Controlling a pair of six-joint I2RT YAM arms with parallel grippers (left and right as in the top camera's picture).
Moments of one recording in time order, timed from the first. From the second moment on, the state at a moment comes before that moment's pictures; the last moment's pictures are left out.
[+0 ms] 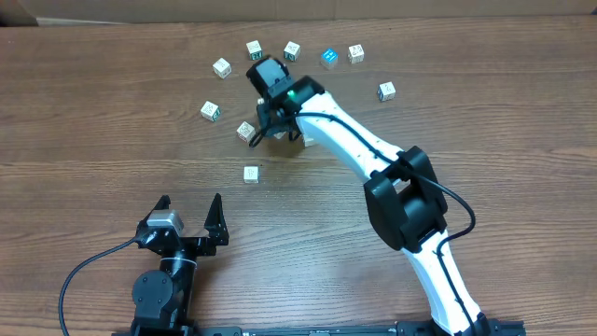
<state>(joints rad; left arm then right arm) -0.11 0.02 0.01 -0.08 -0.04 -0.25 0.64 2.40 2.11 -0.88 0.15 0.35</state>
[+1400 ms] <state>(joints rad) -0.11 0.02 0.01 -0.08 -0.04 -0.25 0.56 2.40 2.08 -1.11 0.06 0.54</state>
